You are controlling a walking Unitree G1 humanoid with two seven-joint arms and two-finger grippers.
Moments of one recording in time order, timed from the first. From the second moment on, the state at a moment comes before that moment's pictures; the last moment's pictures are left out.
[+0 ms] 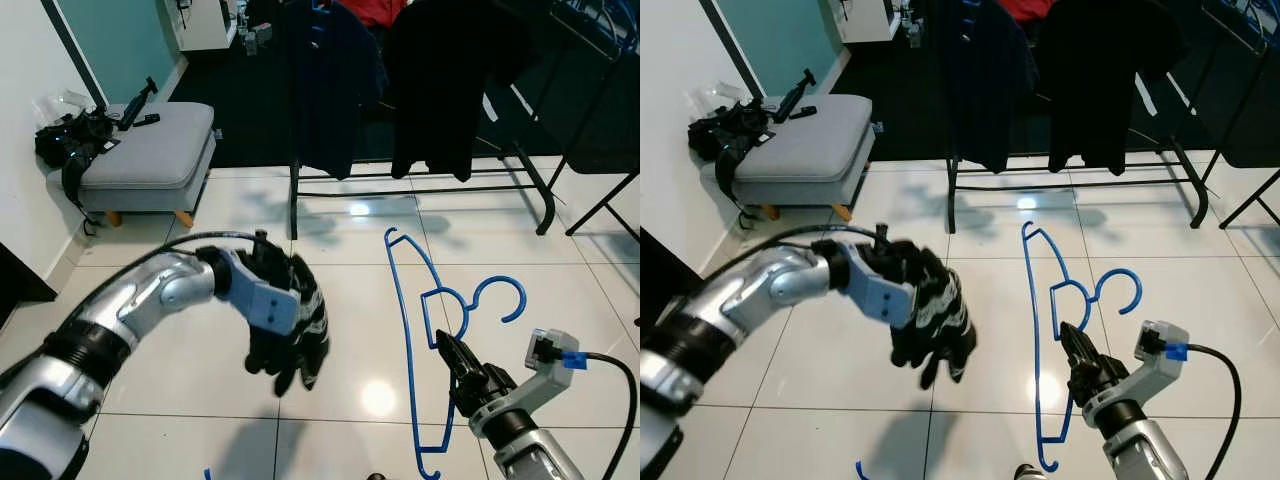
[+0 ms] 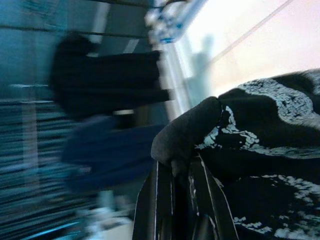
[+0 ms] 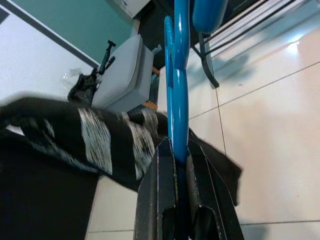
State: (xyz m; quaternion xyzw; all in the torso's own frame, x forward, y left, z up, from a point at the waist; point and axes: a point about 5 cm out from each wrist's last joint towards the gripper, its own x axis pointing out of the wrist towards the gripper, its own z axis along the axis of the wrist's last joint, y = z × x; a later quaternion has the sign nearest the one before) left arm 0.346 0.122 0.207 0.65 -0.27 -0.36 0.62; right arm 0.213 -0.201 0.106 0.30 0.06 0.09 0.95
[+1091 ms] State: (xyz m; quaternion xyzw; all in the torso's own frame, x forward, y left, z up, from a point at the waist) left arm 0.345 0.151 0.204 0.64 -0.06 -0.60 0.48; right arm 0.211 -0.236 0.142 0.00 0.14 0.27 0.95
